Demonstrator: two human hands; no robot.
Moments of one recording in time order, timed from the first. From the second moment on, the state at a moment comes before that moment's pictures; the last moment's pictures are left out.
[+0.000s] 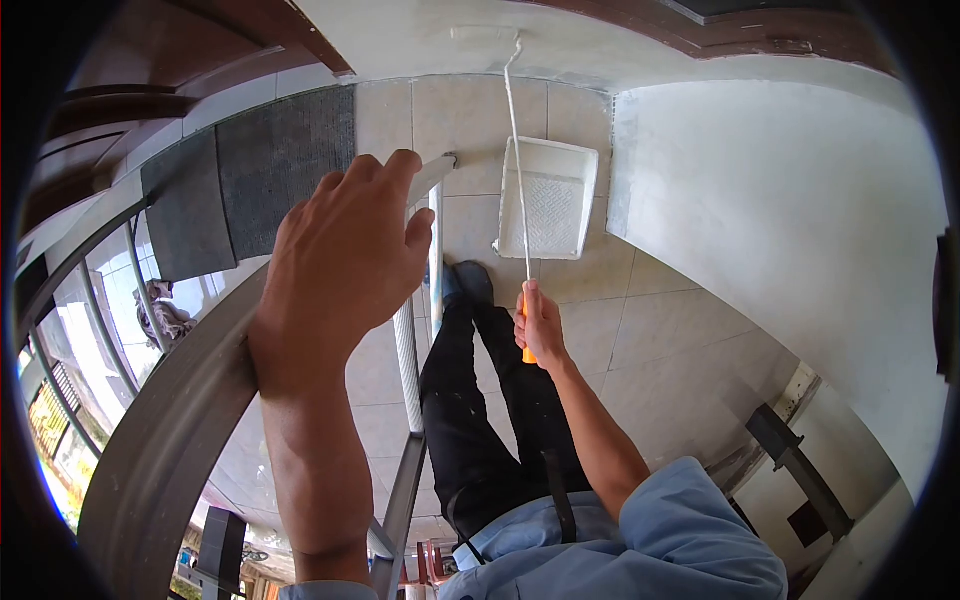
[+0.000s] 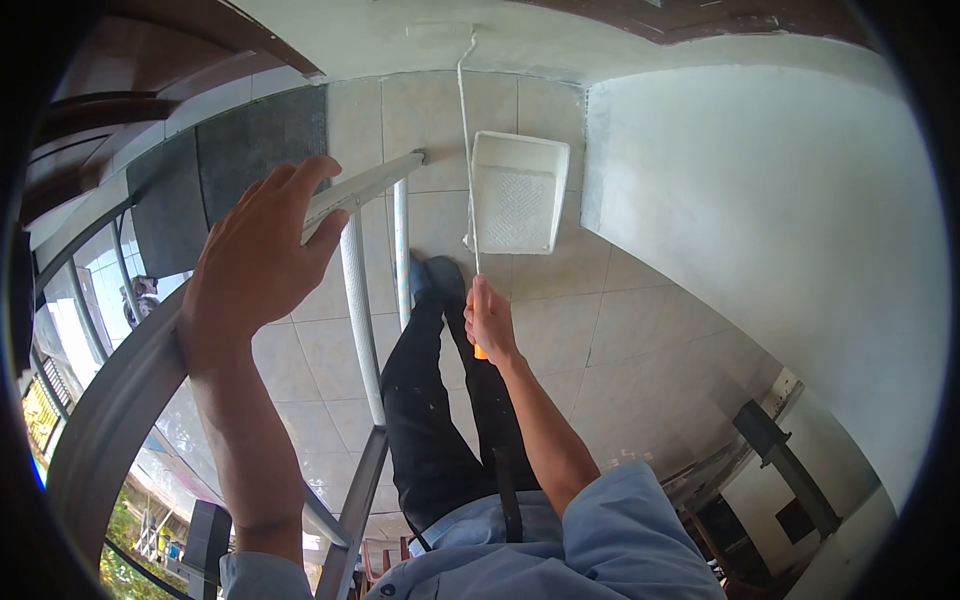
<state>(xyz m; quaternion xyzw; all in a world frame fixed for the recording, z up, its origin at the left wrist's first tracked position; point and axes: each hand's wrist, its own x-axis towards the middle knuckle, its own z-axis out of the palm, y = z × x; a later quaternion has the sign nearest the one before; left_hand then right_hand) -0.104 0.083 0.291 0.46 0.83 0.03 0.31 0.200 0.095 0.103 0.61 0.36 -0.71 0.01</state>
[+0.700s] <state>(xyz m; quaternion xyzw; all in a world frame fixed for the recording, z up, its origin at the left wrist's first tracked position) -0.104 0.082 0.290 0.46 0.83 0.03 0.31 0.171 0.094 0.138 0.61 0.34 -0.72 0.00</state>
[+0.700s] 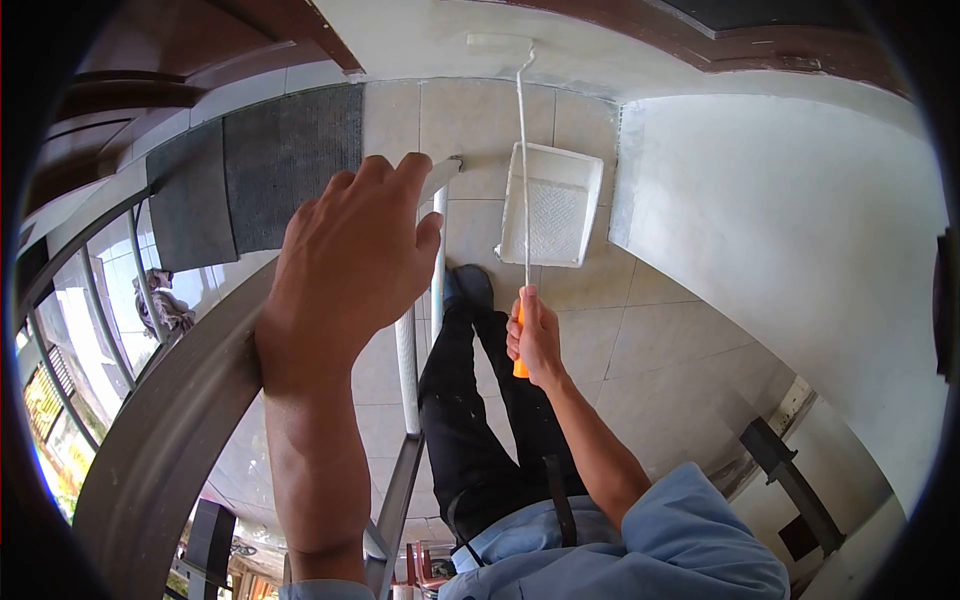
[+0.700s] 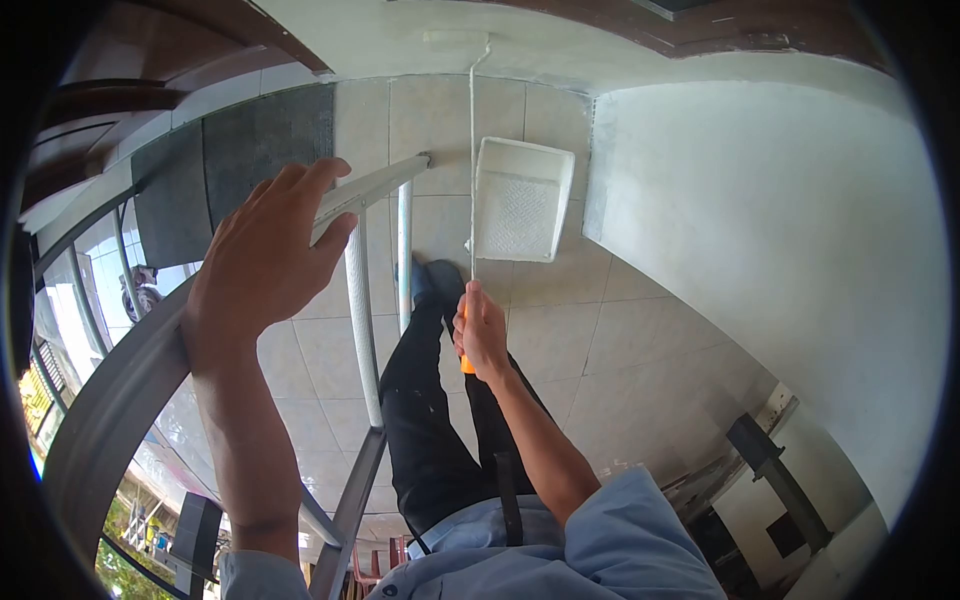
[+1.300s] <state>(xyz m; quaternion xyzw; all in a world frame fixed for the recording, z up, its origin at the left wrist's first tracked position) -0.102 0.082 0.290 0.46 0.83 0.02 0.31 0.175 0.106 0.126 0.62 0.33 -0.71 0.01</state>
